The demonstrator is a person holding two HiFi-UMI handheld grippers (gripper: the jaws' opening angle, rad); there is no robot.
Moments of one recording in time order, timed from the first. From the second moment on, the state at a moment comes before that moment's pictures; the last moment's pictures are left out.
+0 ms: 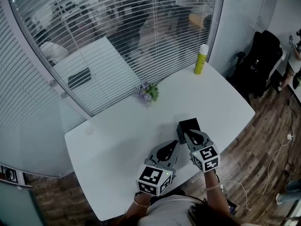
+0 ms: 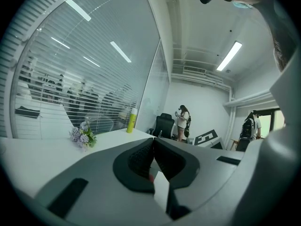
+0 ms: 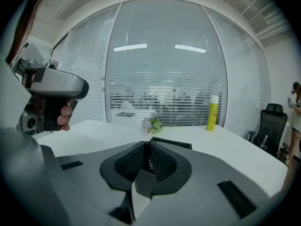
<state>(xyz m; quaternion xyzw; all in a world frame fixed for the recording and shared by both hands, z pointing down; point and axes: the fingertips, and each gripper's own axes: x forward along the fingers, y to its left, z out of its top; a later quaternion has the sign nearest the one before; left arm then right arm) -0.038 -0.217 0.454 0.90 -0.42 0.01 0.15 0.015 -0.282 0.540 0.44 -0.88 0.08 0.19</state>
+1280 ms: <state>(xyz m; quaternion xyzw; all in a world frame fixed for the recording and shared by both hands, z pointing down) -0.025 -0.208 0.448 0.90 -0.42 0.02 0.13 0.010 -0.260 0.525 0.41 -0.89 0.08 0.16</state>
